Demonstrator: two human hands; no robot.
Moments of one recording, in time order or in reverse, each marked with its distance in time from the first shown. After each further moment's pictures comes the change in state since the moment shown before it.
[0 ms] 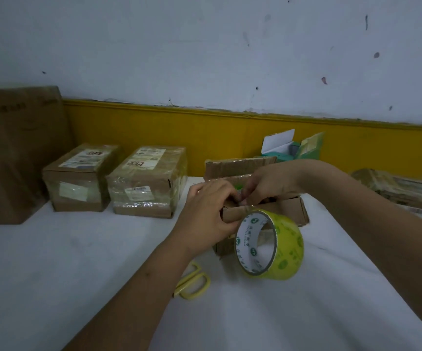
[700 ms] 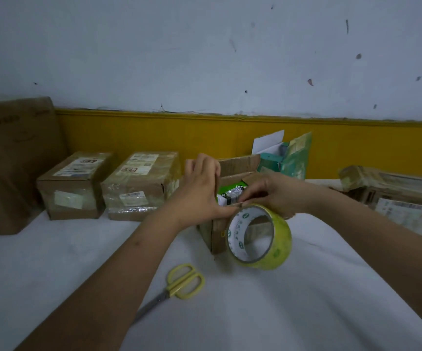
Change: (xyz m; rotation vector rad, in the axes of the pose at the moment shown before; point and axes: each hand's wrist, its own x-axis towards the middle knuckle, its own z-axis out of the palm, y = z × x) left_hand 0.037 0.008 -0.029 0.188 -0.129 -0.052; right_hand -0.013 0.043 0.030 0.144 0.322 -0.318
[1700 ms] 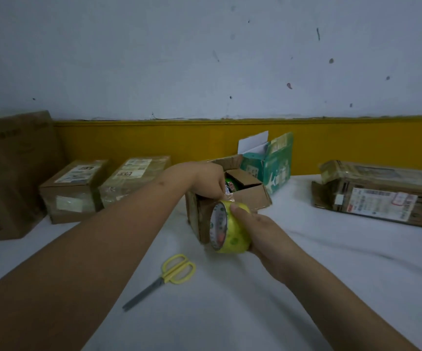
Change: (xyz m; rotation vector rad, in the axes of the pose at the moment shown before) left_hand 0.055 0.045 -0.033 0.260 -0.756 0.030; right_hand -0.072 -0.055 0.093 1.043 0.403 0.402
